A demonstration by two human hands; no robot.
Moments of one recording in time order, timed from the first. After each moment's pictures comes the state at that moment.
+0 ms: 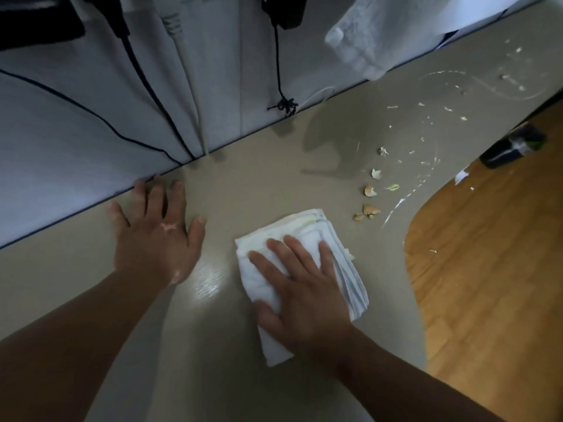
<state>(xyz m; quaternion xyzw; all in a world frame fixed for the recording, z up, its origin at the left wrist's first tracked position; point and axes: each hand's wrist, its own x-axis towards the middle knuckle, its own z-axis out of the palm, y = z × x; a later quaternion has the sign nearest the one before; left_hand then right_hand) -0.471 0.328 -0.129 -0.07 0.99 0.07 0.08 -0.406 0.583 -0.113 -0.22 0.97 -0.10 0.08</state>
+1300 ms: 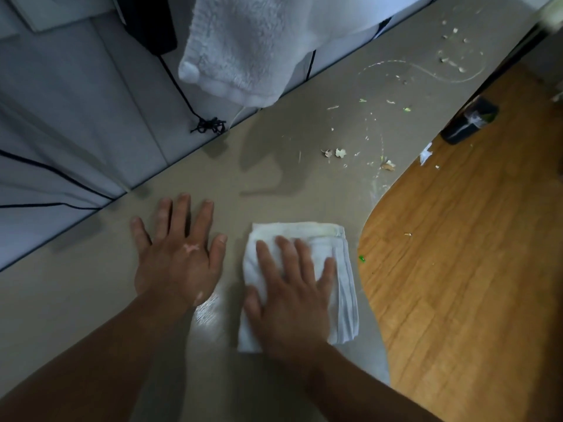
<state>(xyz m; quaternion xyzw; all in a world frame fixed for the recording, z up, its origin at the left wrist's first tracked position) -0.518 0.442 -0.132 0.02 0.99 0.06 0.08 -0.434 0.613 -0.123 0.03 0.99 -0.10 0.01</state>
